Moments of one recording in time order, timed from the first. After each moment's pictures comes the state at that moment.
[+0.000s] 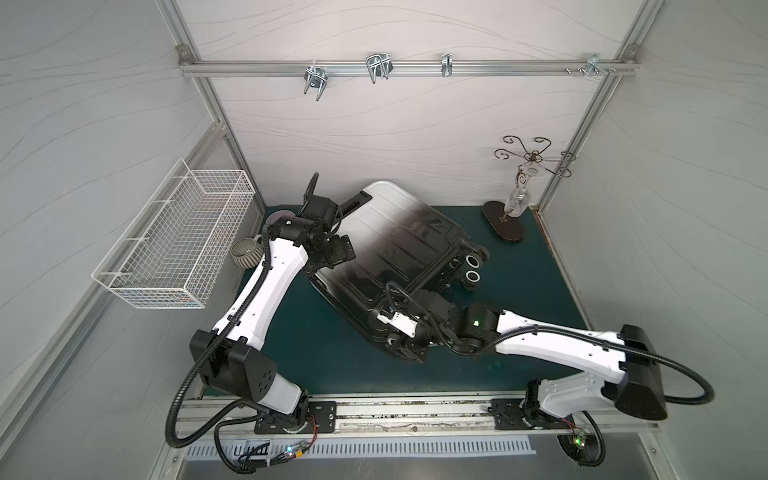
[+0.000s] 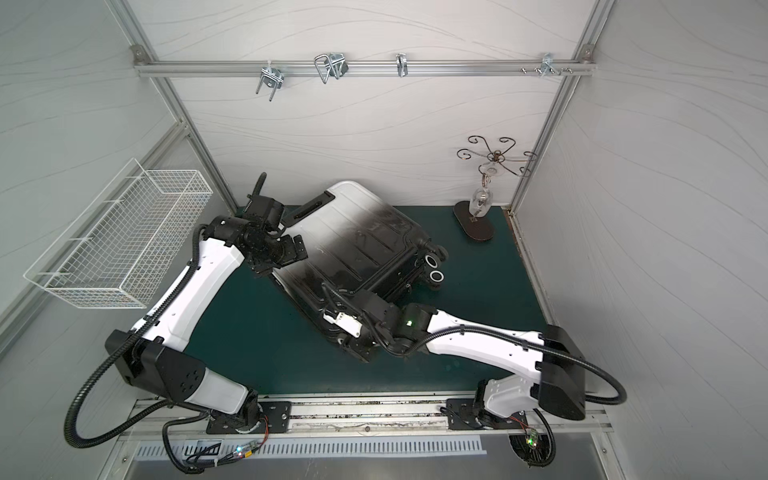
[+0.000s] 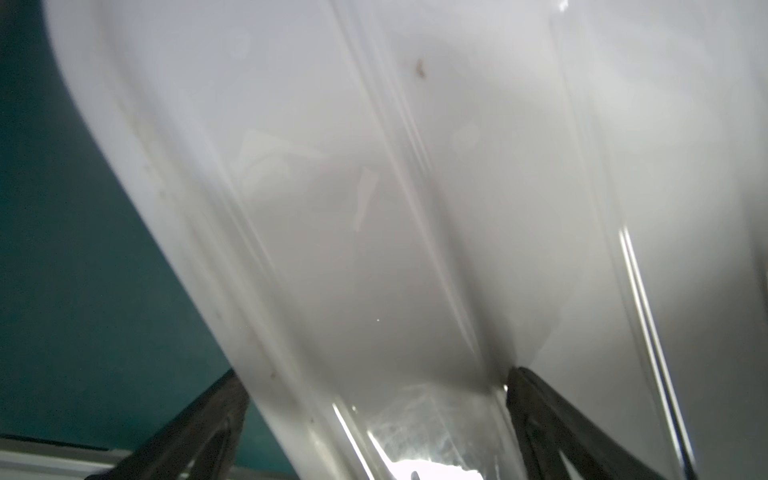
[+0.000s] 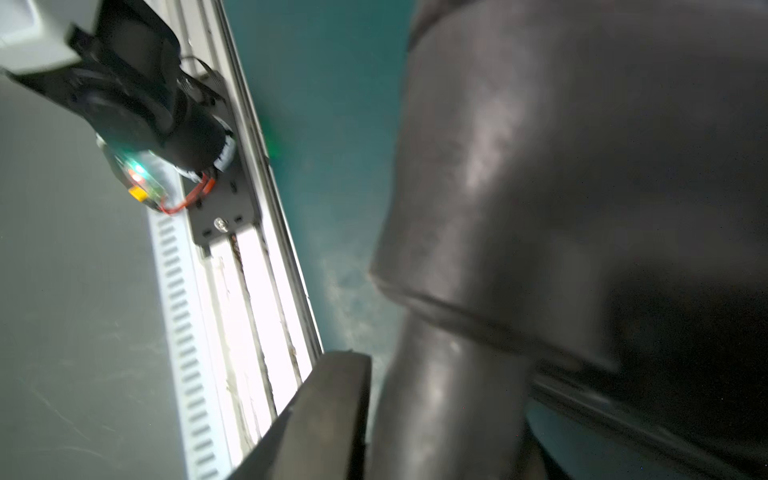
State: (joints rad) left arm -0.22 1.54 1.64 -1.25 -0.06 -0.62; right arm 1.25 1.43 1.14 -0.54 -0.18 -0.02
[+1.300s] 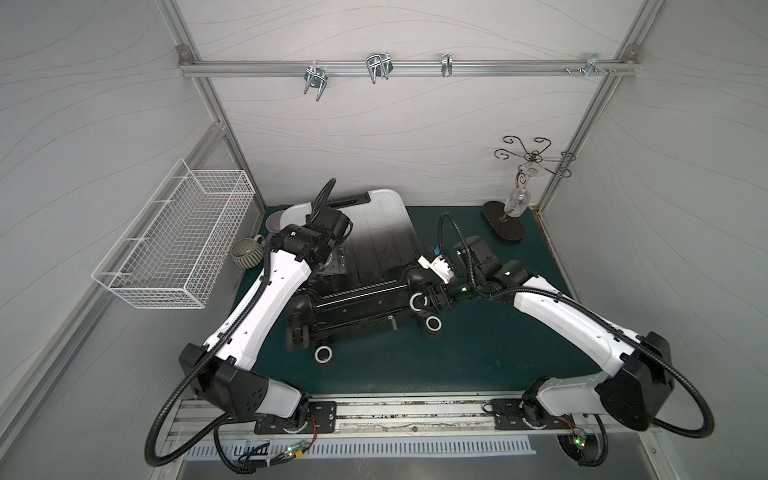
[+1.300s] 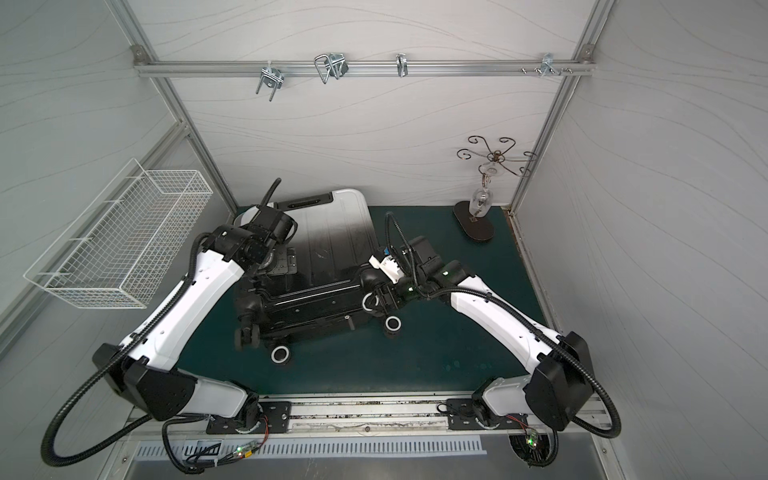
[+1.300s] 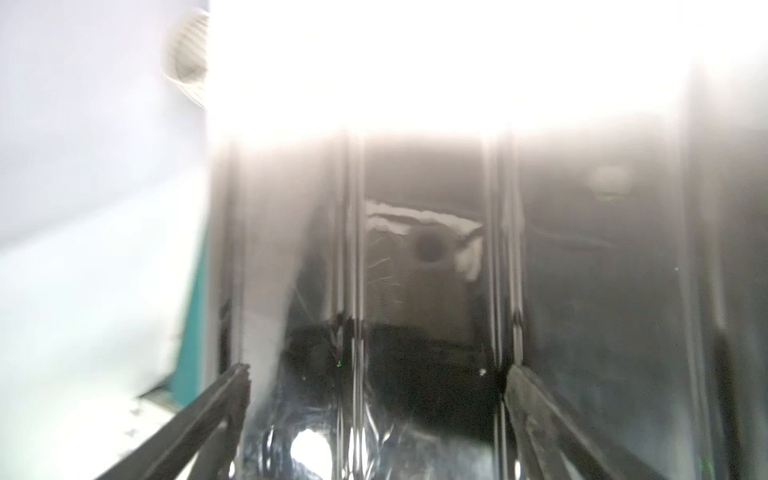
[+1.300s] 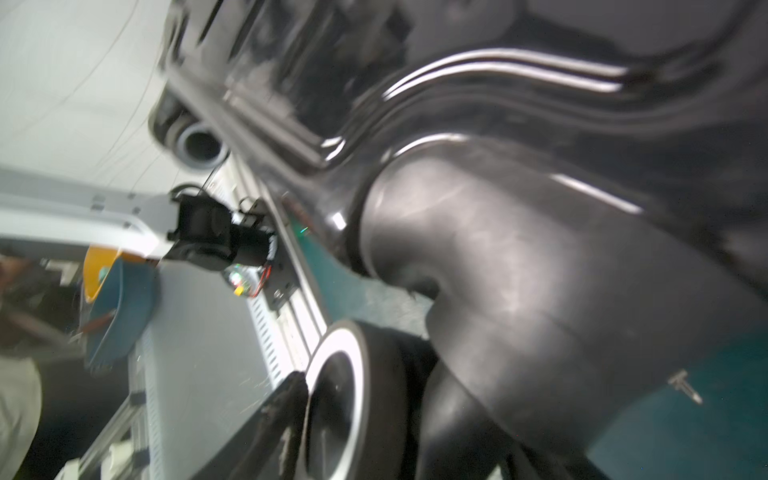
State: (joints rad) left arm -0.41 1.47 1.62 -1.40 -0.49 -0.50; right arm 0.74 1.34 1.14 -0.67 -0.63 0.11
